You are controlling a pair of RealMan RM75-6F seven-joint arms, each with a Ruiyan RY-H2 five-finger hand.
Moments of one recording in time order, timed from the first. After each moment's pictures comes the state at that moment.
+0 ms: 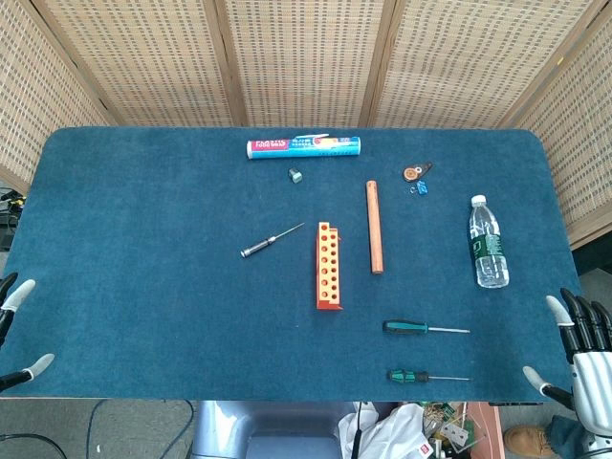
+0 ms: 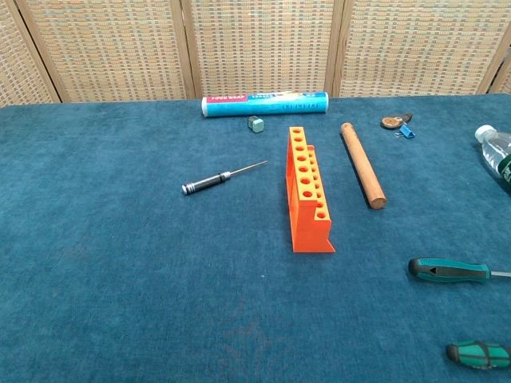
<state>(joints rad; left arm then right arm) 0.02 -0.98 0.03 -1.72 1.68 1.66 -0.03 -0.08 -1.03 0.02 -1.77 -1.69 1.71 -0.11</state>
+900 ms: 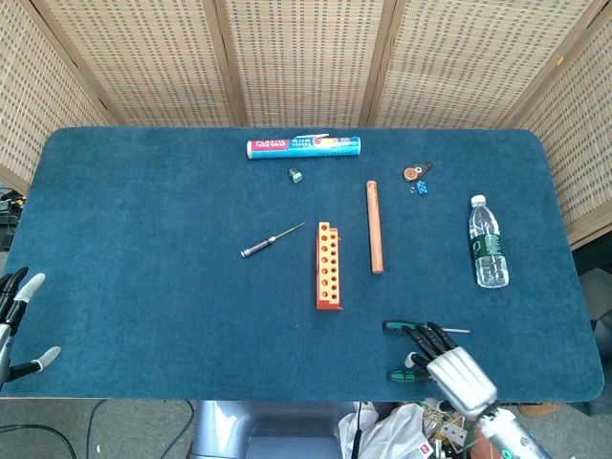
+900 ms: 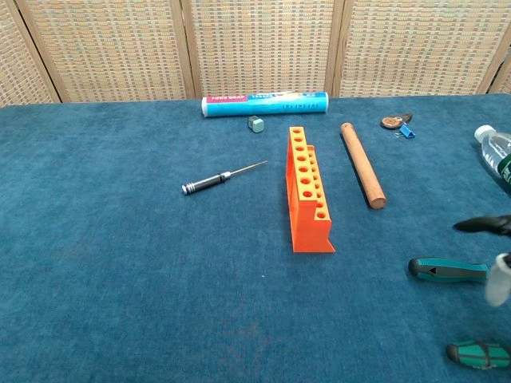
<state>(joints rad) -0.01 -1.00 0.00 -1.75 1.61 1.58 0.06 0.20 -1.21 -0.08 -1.72 -1.82 1.14 -0.20</state>
